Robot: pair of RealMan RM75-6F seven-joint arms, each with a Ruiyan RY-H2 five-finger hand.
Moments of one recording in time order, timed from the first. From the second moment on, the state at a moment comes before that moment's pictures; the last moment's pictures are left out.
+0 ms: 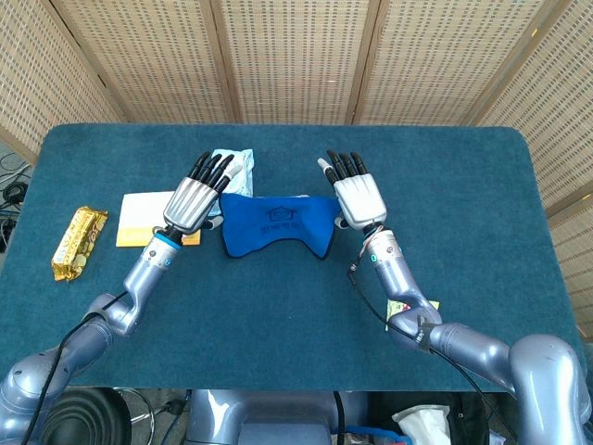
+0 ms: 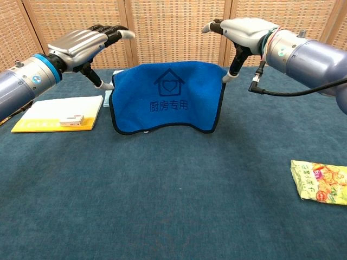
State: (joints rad) left arm -0.92 -1.84 -0.14 -0.56 1.47 1.12 -0.15; right arm 0.98 -1.68 0.34 -1.09 -1.04 0.96 -0.34
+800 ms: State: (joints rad) left arm -0.69 -1.55 -0.17 -1.04 1.36 1.25 0.03; right arm 0.74 -1.42 0.26 -1.43 -1.11 1.17 -0.35
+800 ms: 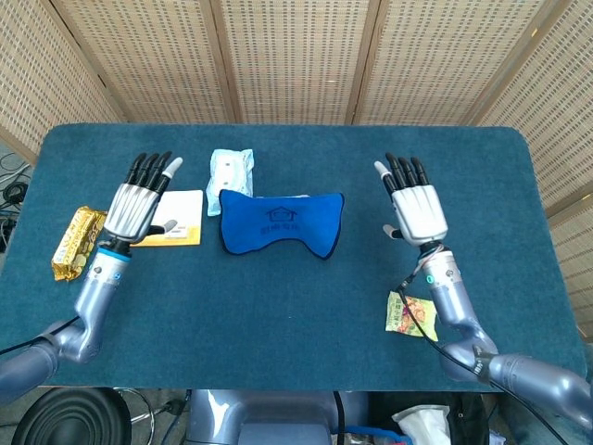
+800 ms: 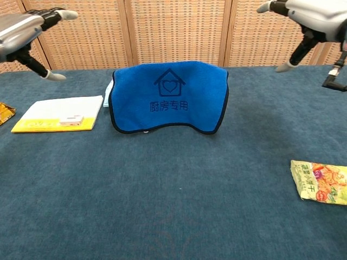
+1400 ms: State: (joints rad) left arm -0.24 -1.27 -0.01 -1.63 1.31 1.54 0.10; right arm 0.37 -1.27 0.00 -1.62 -1.41 1.53 -0.20
